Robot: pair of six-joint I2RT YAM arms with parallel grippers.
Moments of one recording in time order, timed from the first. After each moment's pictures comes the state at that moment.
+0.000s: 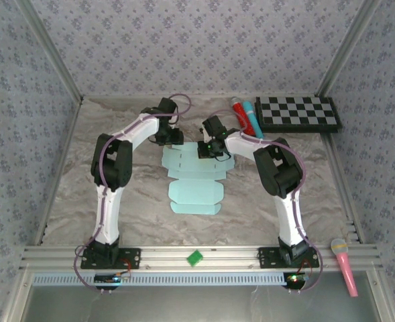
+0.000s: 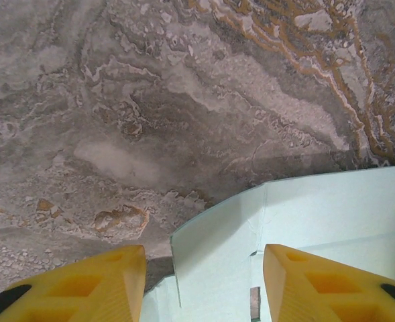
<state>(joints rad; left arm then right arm) -0.41 2.21 1.80 -0.82 0.10 -0.34 0.55 2.14 1.49 -0.39 -0.21 0.37</state>
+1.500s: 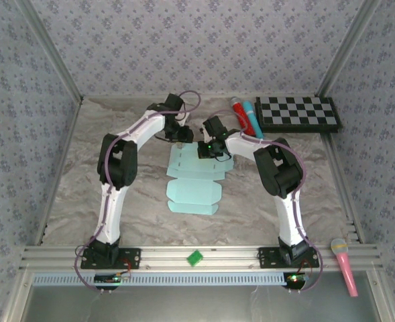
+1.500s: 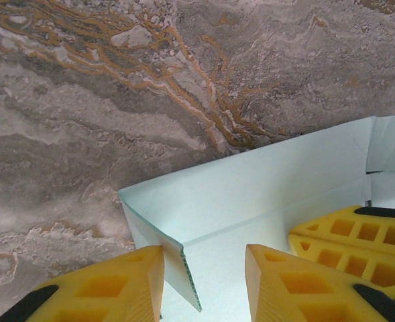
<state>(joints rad) -0.45 2.28 1.94 -0.87 0.28 -0.22 0.55 2.14 1.48 -0.36 -0.22 0.37</state>
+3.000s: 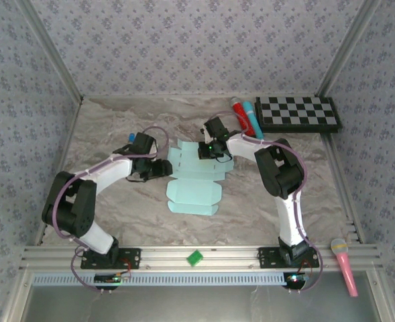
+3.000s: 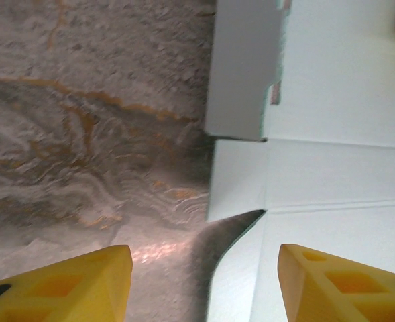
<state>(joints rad) -0.39 1.57 0.91 -0.45 0.26 -0.51 0.54 2.12 1.44 -0.33 -0.22 0.38</state>
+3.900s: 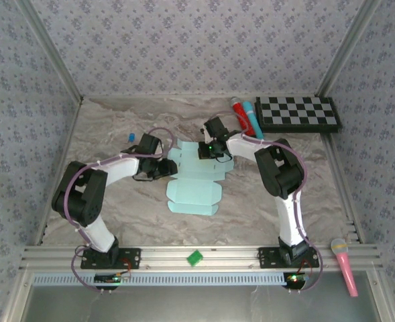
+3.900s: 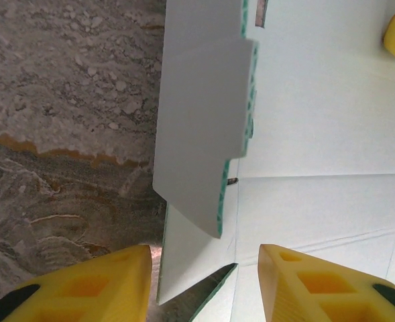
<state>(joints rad) -0.42 1.68 0.92 -0.32 0.32 -0.56 0.54 2.12 1.44 -0.33 -0.22 0.38</state>
